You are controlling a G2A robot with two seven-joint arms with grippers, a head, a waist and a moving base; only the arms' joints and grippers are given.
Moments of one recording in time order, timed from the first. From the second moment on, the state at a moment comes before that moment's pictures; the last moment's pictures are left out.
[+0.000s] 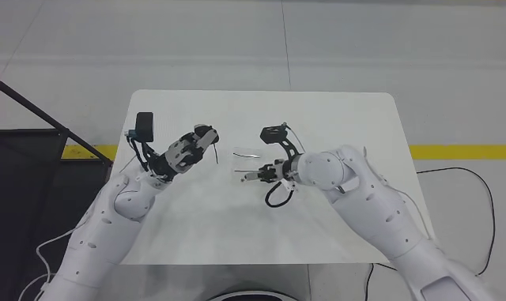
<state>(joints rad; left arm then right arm) 1.13 -1.06 -1.25 -1.46 0.55 -0.94 0.13 -0.66 -1.21 0.75 -1.43 -0.43 0.18 1.03</state>
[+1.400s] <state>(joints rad) 1.14 -1.08 -1.32 -1.41 0.48 -0.93 0.07 -0.60 -1.29 0.71 -1.31 -0.47 0.26 1.03</state>
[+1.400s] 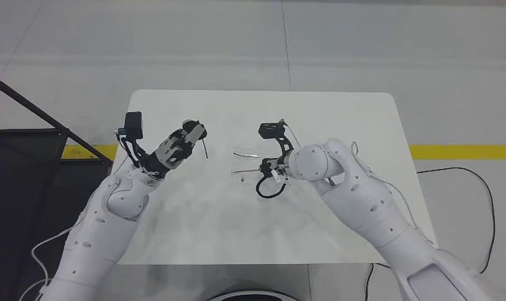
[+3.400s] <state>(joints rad) 1.16 -1.16 -1.20 -1.47 0.79 -0.74 0.43 -1.25 -1.13 1.33 -1.97 -0.26 0.09 0.96</state>
